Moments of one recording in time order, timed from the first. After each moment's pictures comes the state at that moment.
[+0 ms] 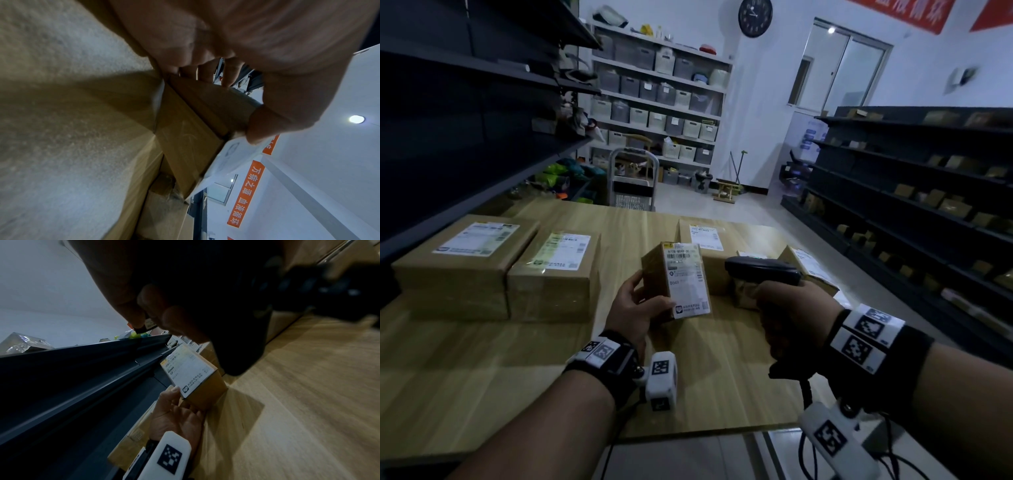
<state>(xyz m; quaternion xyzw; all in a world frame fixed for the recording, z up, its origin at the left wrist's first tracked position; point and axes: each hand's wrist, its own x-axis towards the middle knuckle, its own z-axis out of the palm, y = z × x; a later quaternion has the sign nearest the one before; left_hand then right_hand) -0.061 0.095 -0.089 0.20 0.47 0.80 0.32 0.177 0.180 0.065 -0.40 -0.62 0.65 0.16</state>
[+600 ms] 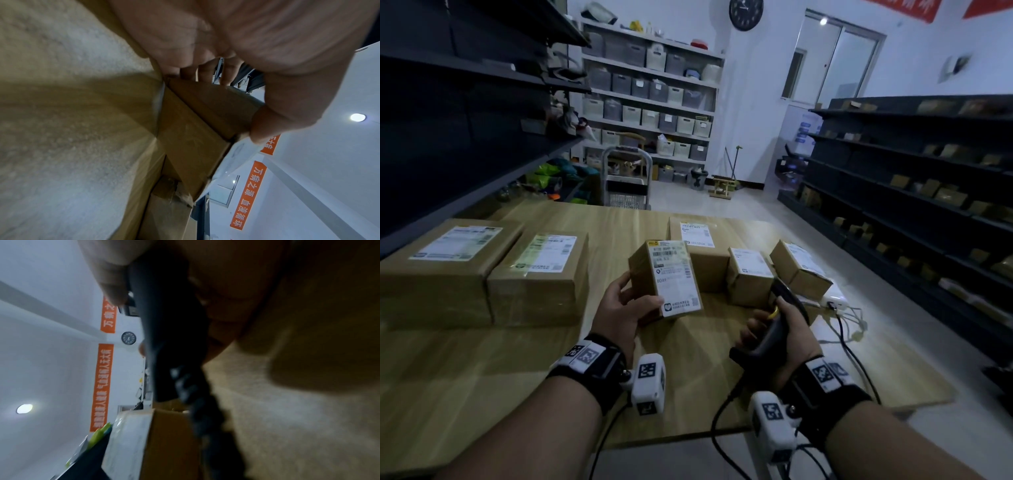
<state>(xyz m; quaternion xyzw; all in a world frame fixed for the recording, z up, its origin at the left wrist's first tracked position) -0.060 0.097 -0.089 0.20 0.47 0.80 0.32 0.172 0.228 -0.032 -0.38 -0.28 0.82 0.31</state>
